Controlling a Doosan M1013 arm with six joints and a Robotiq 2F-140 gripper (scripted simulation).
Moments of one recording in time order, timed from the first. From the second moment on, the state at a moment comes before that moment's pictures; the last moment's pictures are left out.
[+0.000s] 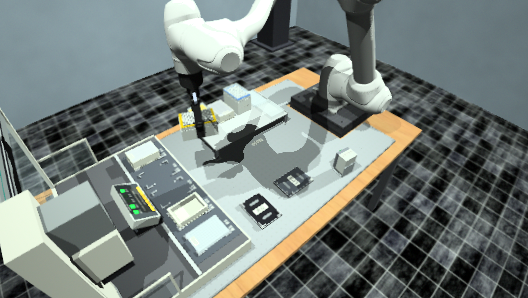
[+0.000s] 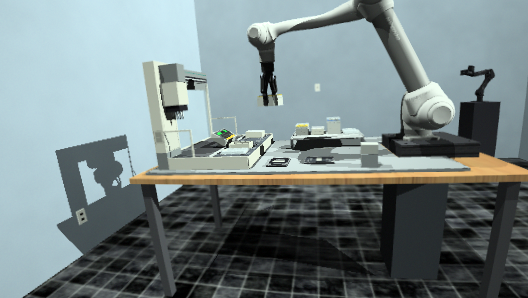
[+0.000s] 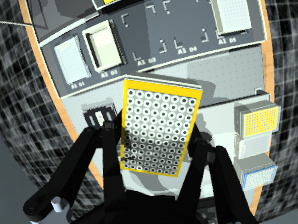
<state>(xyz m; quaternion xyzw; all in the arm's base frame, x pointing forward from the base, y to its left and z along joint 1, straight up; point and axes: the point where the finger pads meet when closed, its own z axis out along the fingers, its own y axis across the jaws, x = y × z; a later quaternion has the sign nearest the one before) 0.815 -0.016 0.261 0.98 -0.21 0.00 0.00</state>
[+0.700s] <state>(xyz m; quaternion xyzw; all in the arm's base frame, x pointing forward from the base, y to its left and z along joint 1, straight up) 0.815 -0.016 0.261 0.93 -0.38 0.00 0.00</state>
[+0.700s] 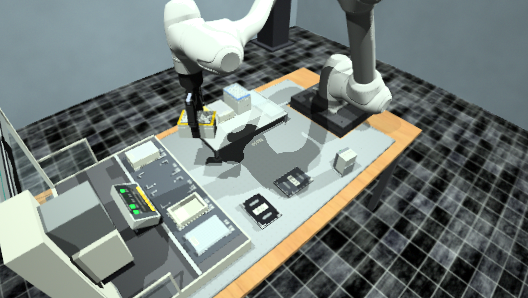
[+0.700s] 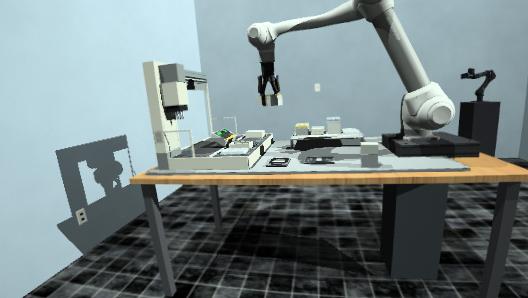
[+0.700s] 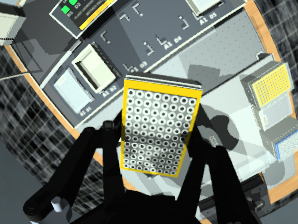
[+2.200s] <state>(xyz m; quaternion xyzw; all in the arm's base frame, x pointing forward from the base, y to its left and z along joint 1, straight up) 0.815 -0.016 0.261 0.70 -0.71 0.00 0.00</state>
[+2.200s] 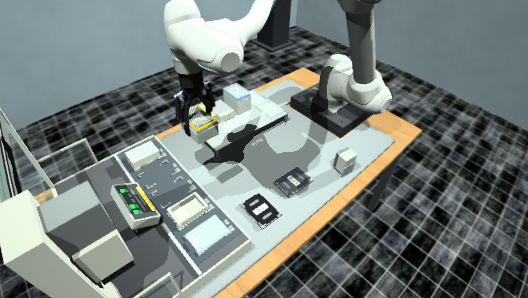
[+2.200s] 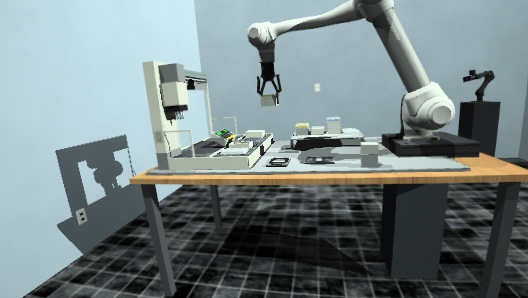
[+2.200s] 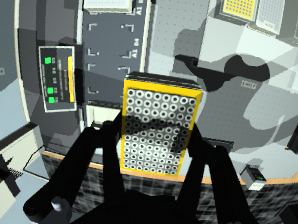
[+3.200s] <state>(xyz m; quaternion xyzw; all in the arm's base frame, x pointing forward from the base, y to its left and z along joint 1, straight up) 0.743 -0.011 0.261 0.69 -0.72 0.00 0.00</state>
